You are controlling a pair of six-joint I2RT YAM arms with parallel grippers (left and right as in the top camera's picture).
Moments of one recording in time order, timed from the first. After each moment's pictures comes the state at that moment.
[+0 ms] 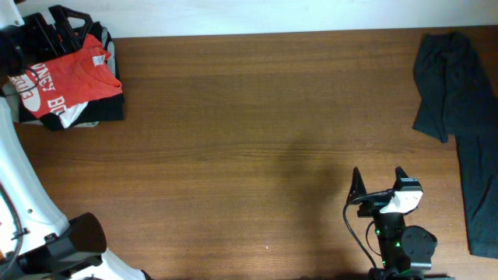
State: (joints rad) left arm 0.38 1.86 2.41 -1.22 0.63 -0.04; right arm -0.10 0.02 0.01 -0.07 -0.10 0.08
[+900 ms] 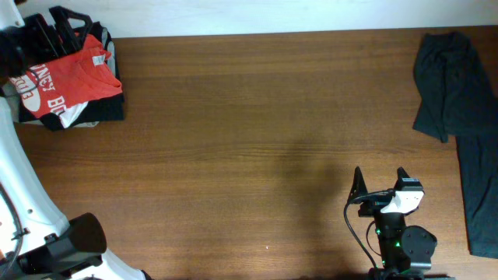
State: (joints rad) left arm 0.38 1.86 2.41 -1.26 0.59 -0.04; right arm -0.10 0.02 0.01 -0.07 -0.09 0.08
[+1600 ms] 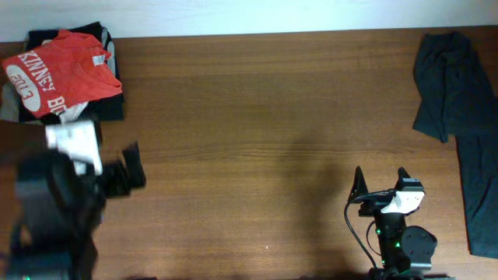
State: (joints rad) left arm 0.08 0.83 1.22 -0.97 0.01 -0.04; right arm -0.10 0.01 0.01 -0.07 -0.07 0.08
